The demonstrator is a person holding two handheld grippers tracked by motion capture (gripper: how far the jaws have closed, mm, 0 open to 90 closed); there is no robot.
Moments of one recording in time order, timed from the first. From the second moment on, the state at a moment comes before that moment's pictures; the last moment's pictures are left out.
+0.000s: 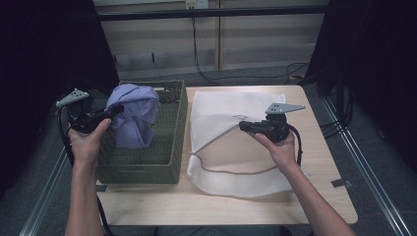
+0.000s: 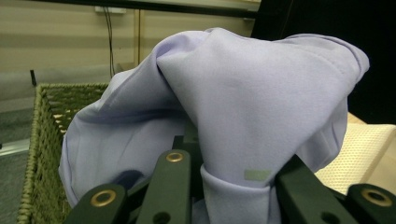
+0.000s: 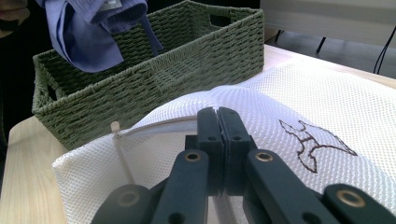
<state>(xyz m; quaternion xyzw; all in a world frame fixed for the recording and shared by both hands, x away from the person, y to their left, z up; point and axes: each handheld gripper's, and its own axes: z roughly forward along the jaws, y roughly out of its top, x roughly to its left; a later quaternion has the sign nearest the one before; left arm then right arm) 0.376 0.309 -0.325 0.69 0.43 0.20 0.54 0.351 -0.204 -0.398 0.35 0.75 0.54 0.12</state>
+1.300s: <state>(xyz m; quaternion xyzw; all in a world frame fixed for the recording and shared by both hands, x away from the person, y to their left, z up) 0.327 0.287 -0.268 0.68 0.33 0.23 0.61 0.352 -0.205 -0.398 0.35 0.76 0.54 0.12</state>
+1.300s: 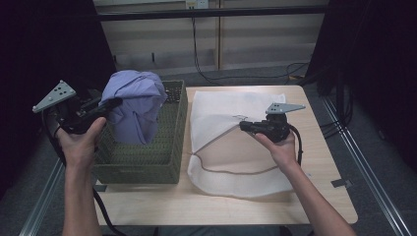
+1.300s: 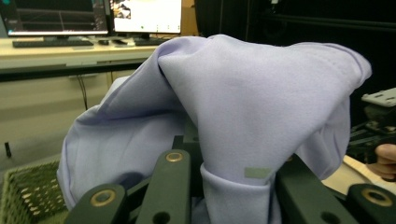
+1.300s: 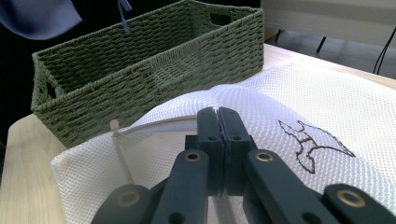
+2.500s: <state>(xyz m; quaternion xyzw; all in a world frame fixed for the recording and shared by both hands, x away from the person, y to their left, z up) 0.297 0.223 -0.246 0.71 0.22 0.17 0.64 0.352 -0.205 -0.398 0.35 0.76 0.54 0.12</state>
